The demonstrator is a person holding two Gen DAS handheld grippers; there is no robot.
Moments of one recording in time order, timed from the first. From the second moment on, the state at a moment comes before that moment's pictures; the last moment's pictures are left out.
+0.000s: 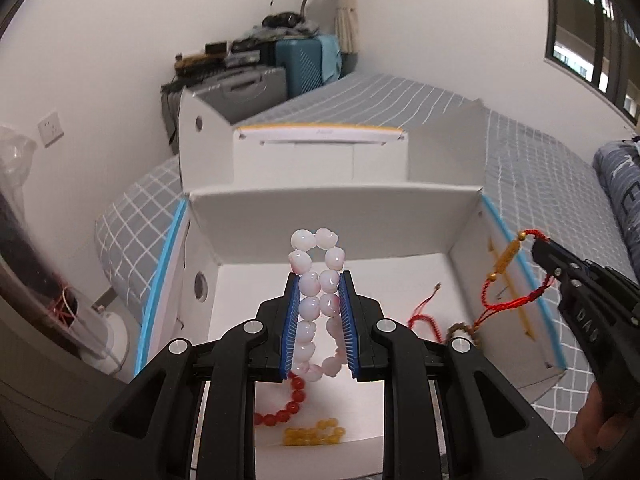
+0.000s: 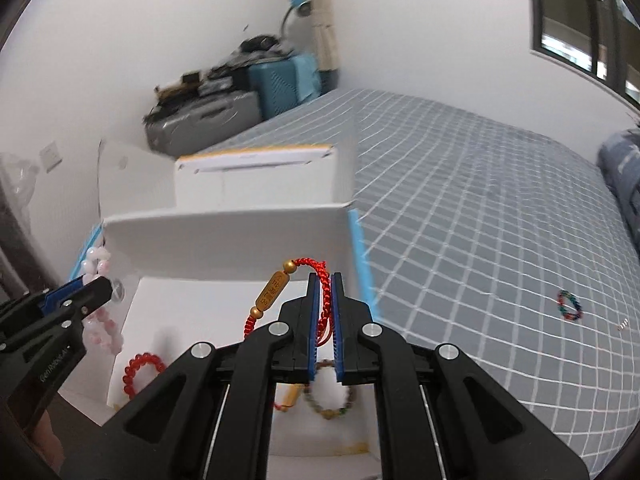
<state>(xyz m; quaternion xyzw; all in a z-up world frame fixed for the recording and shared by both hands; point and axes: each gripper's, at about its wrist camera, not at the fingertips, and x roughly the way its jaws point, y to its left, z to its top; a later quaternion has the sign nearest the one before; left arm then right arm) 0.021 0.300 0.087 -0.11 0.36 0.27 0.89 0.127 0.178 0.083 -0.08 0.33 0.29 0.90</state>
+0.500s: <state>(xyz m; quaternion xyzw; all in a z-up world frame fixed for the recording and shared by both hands) 0.030 0.327 0.053 -0.11 0.41 0.27 0.86 0.131 0.218 0.030 -0.16 0.41 0.28 0.85</state>
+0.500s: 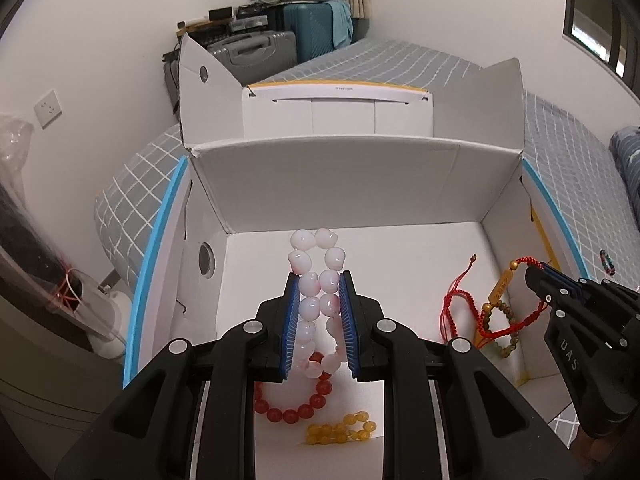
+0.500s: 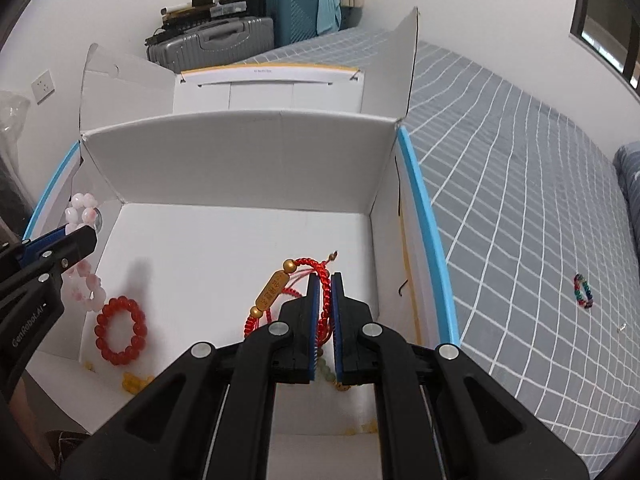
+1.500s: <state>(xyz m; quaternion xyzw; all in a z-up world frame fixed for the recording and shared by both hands) 0.032 0.313 0.070 -0.09 0.39 0.28 0.87 0.137 0.172 0.068 -0.09 0.36 0.25 0.89</state>
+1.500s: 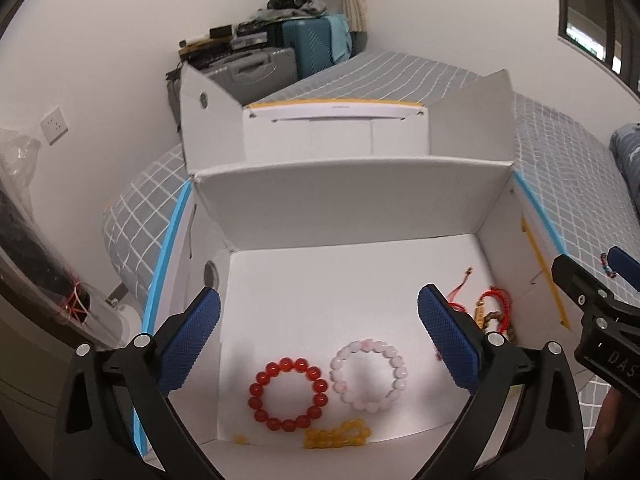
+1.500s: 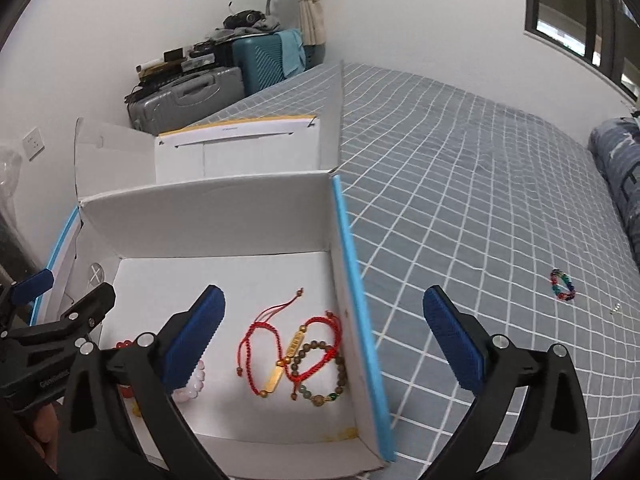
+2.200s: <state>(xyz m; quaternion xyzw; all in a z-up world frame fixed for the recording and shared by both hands) 0.097 0.125 0.098 -0.05 0.36 0.13 0.92 0.143 -0.073 0.091 -0.03 0.35 0.08 0.93</state>
